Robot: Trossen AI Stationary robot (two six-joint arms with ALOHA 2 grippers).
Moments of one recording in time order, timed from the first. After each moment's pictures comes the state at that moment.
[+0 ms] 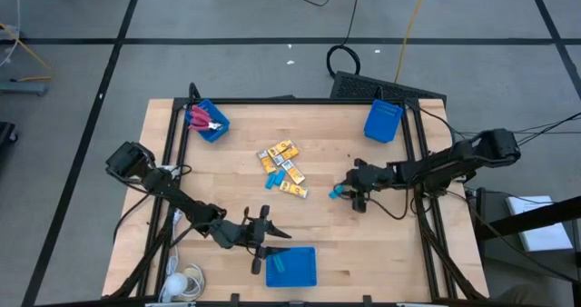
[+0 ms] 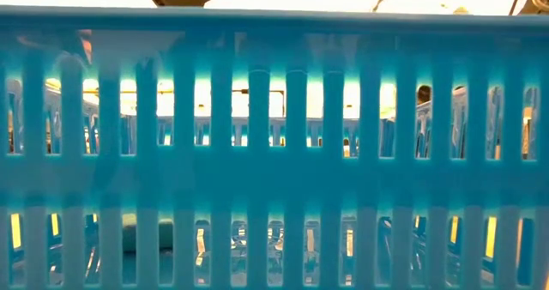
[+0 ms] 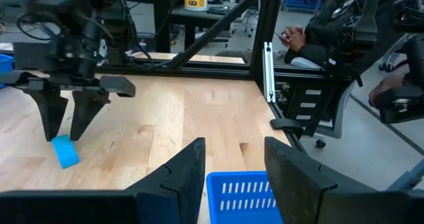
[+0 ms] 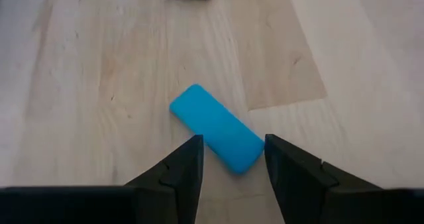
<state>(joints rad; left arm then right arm) -0.58 1.72 0.79 0.76 -0.42 -0.19 0.04 1.32 0.34 0.30 0.05 0.18</state>
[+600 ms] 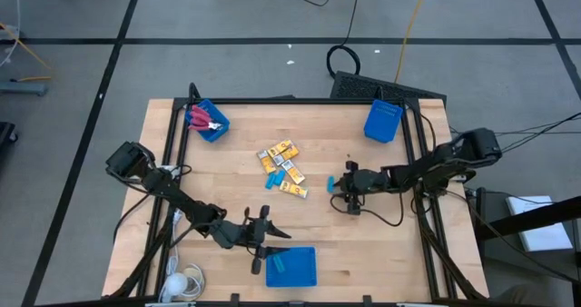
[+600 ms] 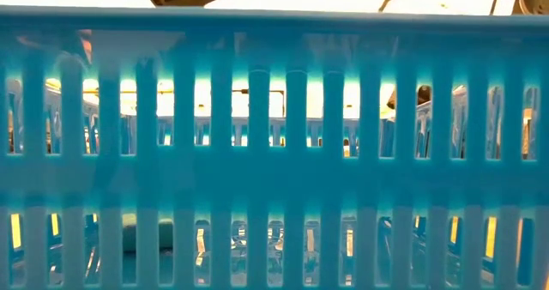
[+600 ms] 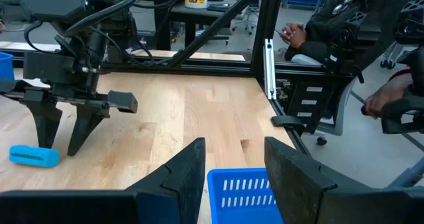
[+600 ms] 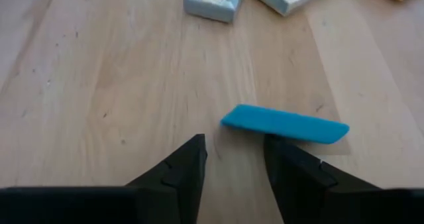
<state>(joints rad) -0.58 1.72 0.79 0.75 -0.42 -0.19 0.07 1.52 0.35 0.53 0.11 0.01</state>
